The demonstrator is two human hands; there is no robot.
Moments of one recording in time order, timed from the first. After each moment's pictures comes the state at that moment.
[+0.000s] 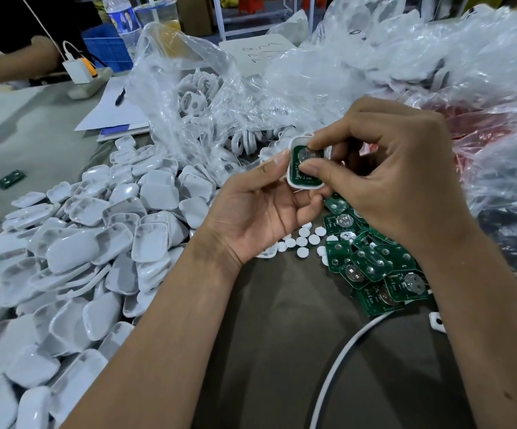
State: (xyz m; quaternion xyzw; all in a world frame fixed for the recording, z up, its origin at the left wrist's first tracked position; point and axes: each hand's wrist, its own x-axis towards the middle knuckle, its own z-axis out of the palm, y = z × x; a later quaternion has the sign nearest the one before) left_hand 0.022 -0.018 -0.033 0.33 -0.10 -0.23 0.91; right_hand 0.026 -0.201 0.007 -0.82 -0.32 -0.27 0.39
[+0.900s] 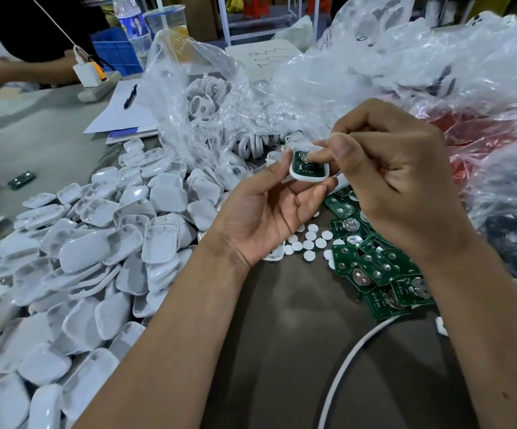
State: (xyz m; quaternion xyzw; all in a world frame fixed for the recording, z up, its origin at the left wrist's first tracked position) left_hand 0.020 -0.019 -0.030 0.32 -0.05 -0.20 0.93; right_hand 0.027 -0.194 0.000 -0.79 -0.35 -0.28 0.41
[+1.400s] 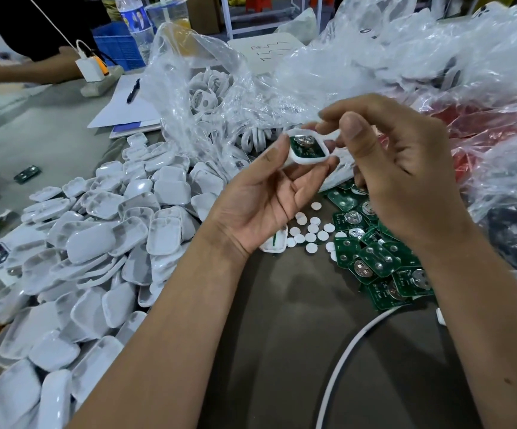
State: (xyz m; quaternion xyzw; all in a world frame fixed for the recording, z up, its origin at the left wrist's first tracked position) left_hand 0.021 -0.016 -0.024 0.29 -0.05 -0.16 0.94; right_hand 0.027 -0.194 0.001 -0.77 -0.32 -0.24 0.49
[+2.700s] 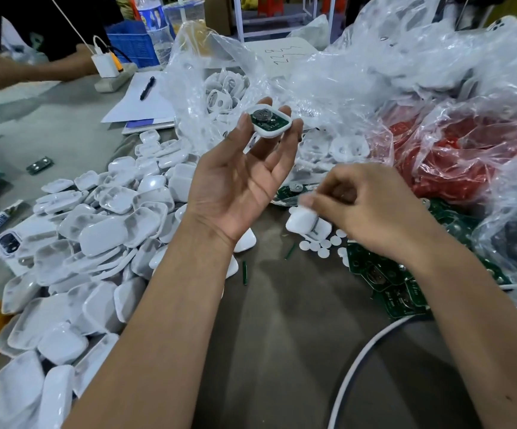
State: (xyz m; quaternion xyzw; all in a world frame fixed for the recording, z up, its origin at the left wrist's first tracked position) left_hand 0.017 0.017 -0.010 0.22 -0.04 -0.05 0.97; right_hand 0.030 -0.176 -0.023 -0.90 -0.20 -0.03 0.38
